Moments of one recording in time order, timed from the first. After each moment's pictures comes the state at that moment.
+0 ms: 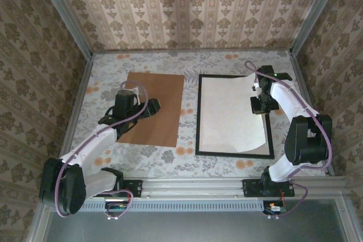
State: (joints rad) left arm -0.37 1.14 0.64 -0.15 0.22 -0.58; right arm 0.00 1.59 1.23 -1.11 0.09 0.01
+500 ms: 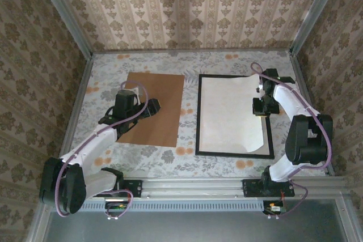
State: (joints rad) left arm -0.37 1.15 0.64 -0.15 0.22 -0.58; right arm -0.05 1.59 1.16 -1.03 0.01 0.09
